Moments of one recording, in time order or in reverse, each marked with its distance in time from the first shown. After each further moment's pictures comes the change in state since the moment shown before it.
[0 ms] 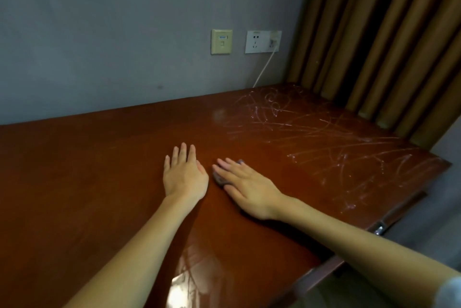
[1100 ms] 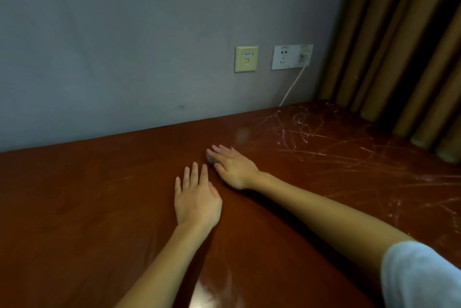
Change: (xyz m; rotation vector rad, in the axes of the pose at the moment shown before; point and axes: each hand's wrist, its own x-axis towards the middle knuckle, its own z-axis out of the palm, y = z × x) left_hand 0.041 0.000 0.002 -0.018 0.052 -0.084; right_hand 0.176 0.045 0.000 0.020 -0.028 -0.022
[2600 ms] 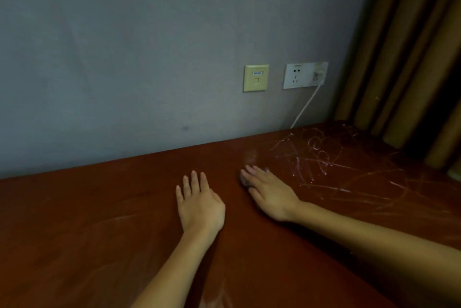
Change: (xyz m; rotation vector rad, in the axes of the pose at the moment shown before) left_hand 0.083 0.008 0.004 -0.006 -0.018 -0.107; right_hand -0.002 0.066 -0.013 -0.067 0.033 0.062
